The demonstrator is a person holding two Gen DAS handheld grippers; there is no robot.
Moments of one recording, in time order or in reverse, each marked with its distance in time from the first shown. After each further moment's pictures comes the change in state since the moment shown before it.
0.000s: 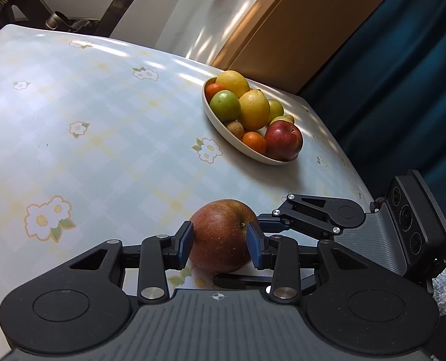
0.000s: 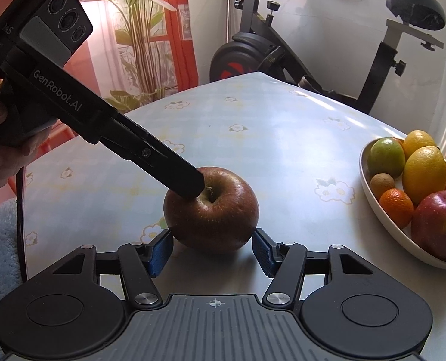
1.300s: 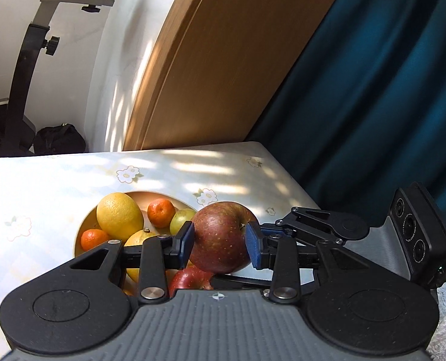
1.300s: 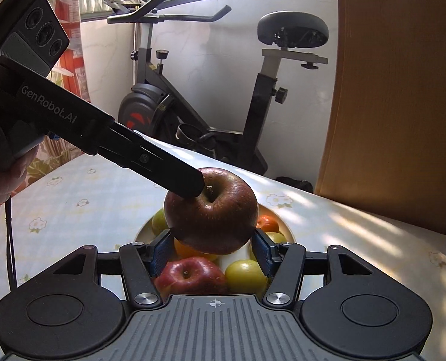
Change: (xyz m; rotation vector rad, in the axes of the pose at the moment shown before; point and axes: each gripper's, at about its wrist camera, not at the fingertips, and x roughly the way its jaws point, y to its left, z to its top) left arm 0.101 -0.117 0.148 0.198 -0.056 -0.062; right arm -0.099 -0.192 0.034 0.139 -0.133 -0.239
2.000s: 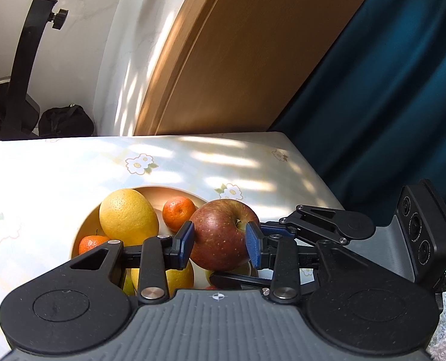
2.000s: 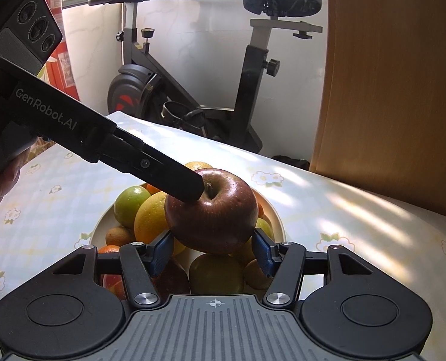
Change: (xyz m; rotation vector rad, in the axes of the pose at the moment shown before) left arm 0.047 0.031 0.013 -0.064 0.050 0.033; right arm 0.047 -0.022 -0.011 0.031 0.071 0.005
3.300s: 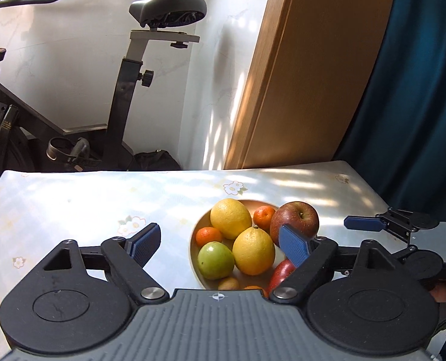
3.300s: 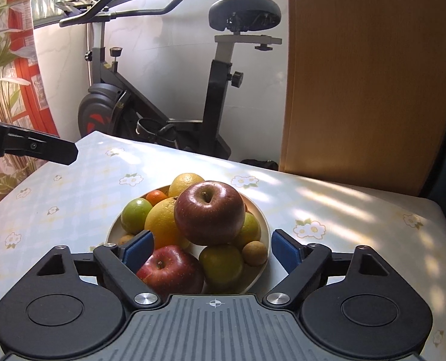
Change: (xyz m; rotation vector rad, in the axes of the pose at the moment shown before) left arm -0.114 -0.016 -0.036 0.065 -0.181 0.369; right arm -0.054 0.026 -0.001 0.116 -0.050 -0.145
